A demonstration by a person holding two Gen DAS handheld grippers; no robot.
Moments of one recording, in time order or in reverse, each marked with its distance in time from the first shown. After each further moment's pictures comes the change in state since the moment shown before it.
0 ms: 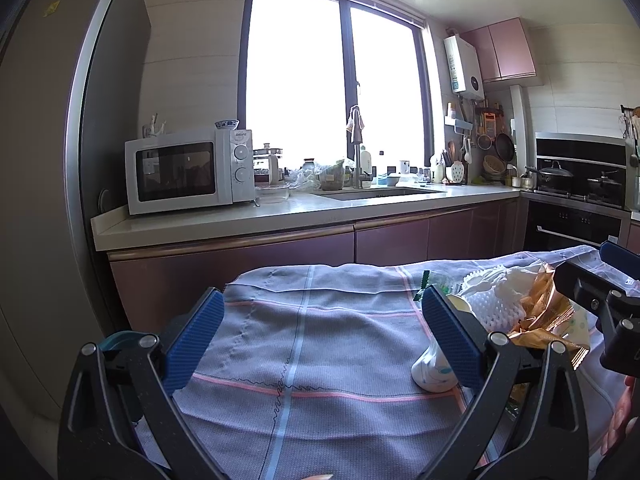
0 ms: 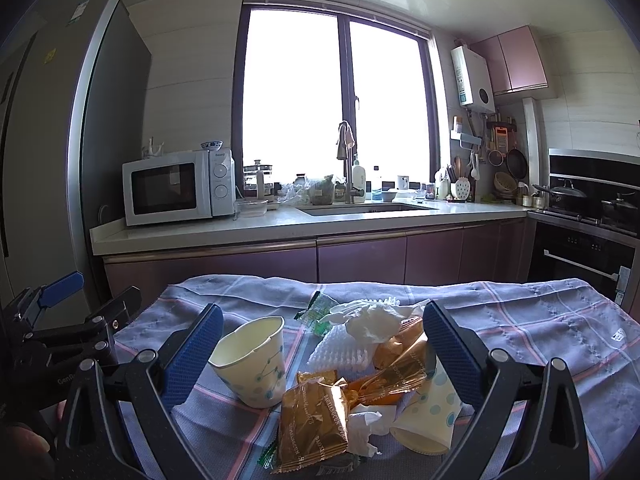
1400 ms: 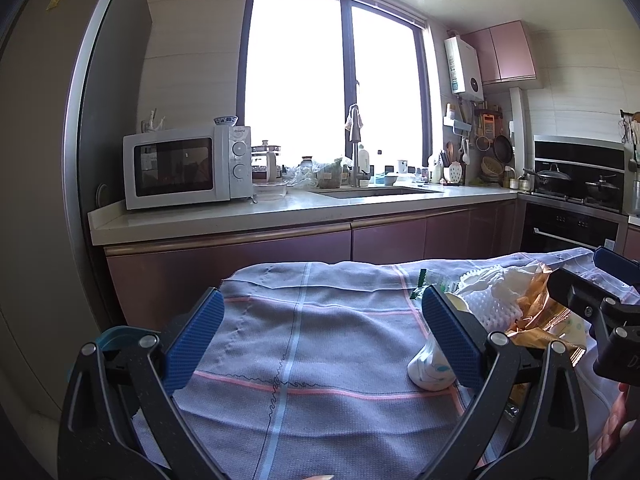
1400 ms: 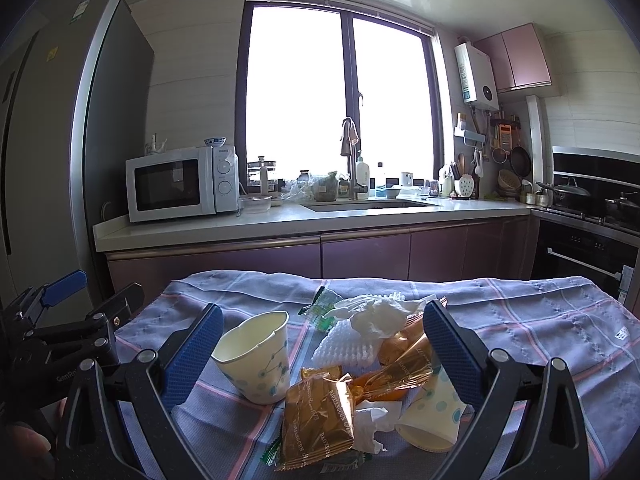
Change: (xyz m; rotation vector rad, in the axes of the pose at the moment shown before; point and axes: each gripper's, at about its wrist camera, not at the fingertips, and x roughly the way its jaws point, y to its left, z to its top) left arm 0.001 0.002 -0.002 -0.014 0.008 -0.015; right arm 0.001 0.000 -0.003 0.000 0.010 0.015
